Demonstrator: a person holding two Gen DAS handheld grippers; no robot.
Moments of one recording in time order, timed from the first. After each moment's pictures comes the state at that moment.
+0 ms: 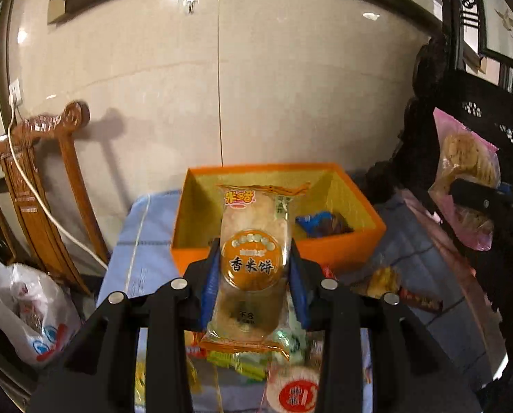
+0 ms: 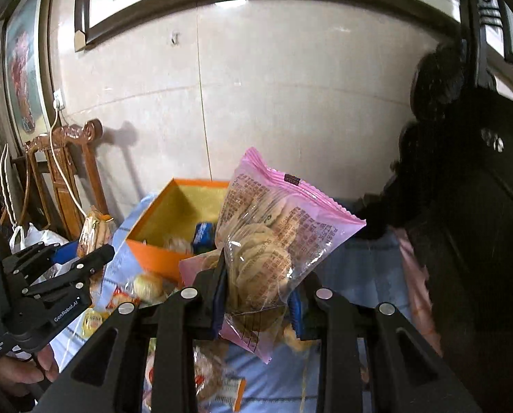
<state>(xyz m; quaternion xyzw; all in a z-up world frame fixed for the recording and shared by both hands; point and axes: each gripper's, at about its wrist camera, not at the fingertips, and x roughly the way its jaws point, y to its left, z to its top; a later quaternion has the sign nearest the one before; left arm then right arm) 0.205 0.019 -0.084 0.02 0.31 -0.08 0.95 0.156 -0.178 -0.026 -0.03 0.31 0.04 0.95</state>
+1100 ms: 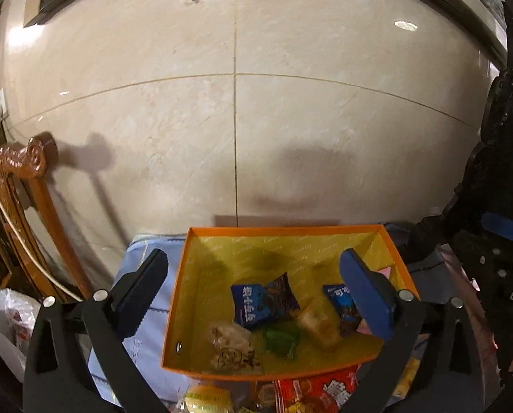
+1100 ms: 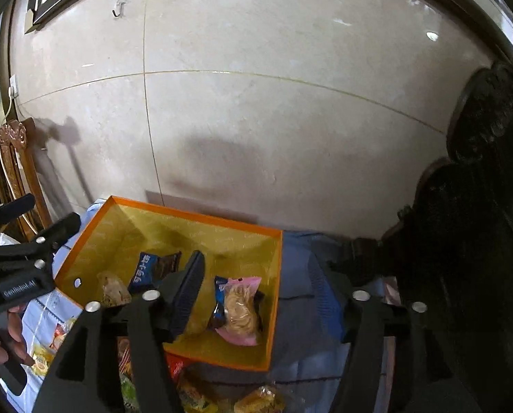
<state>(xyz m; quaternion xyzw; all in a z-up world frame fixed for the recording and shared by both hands) 0.359 0.012 -0.076 -0.01 0.31 -0.03 0.95 0.312 -0.194 -0.036 -0.07 0.35 0.00 0.93</state>
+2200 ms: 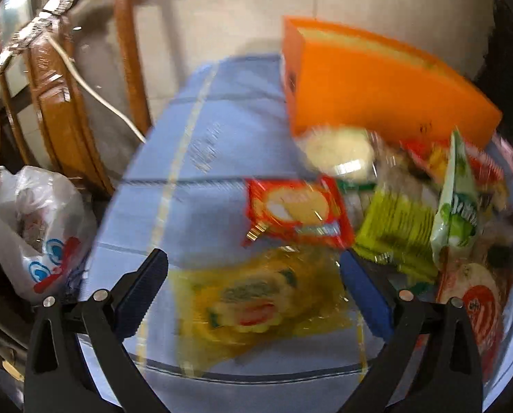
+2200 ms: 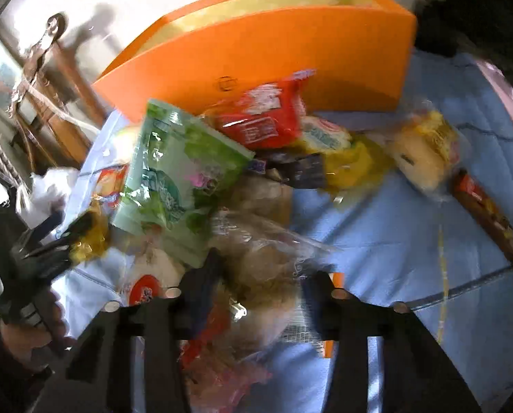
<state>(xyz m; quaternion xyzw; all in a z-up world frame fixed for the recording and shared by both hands) 0.206 0.121 -0.285 0.01 0.46 0.00 0.89 0.167 -0.119 -0.245 0.06 0.54 0.08 0.84</state>
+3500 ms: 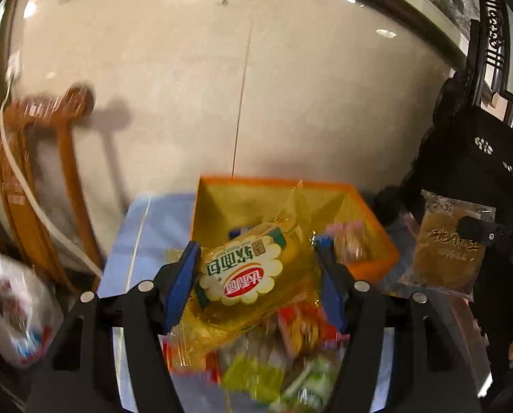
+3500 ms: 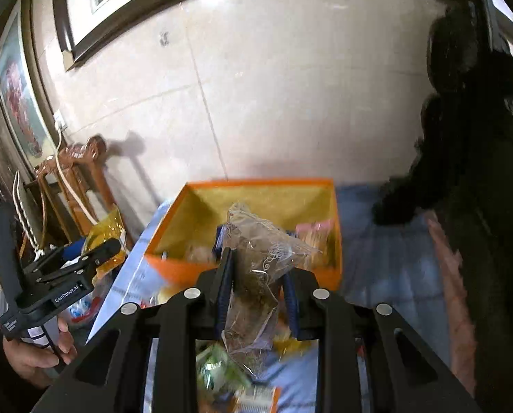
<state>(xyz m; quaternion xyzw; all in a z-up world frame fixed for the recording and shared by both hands) 0.255 0.054 -0.079 -0.03 0.31 -0.09 0.95 0.194 -0.178 -0.031 0.05 0.34 0.07 0.94</state>
